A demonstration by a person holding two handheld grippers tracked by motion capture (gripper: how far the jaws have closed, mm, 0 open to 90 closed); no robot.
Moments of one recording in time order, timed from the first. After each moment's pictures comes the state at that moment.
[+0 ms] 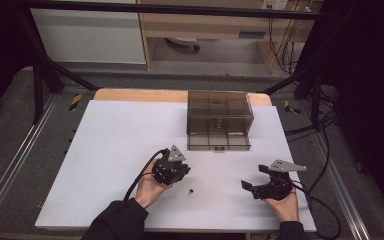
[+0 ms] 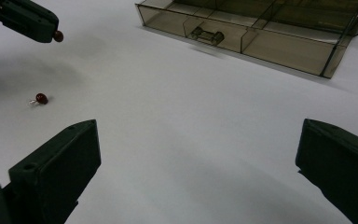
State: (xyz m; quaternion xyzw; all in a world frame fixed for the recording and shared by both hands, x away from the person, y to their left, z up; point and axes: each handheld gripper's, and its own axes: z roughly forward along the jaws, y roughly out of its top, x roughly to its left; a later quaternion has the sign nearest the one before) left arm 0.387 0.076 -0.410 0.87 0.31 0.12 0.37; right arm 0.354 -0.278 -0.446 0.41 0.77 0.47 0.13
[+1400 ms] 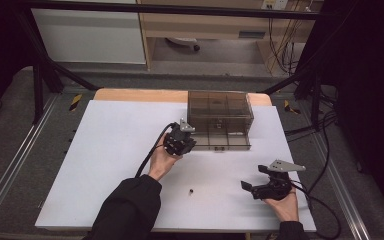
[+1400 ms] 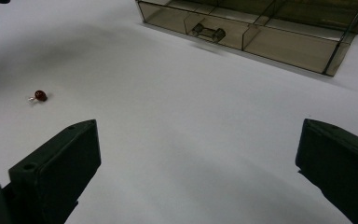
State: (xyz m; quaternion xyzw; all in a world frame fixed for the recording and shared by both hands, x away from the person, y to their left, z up) left arm 0.466 0.049 -0.397 0.85 0.34 0.15 0.36; right arm 0.354 -0.277 -0.447 0.40 0.77 0.47 0.13
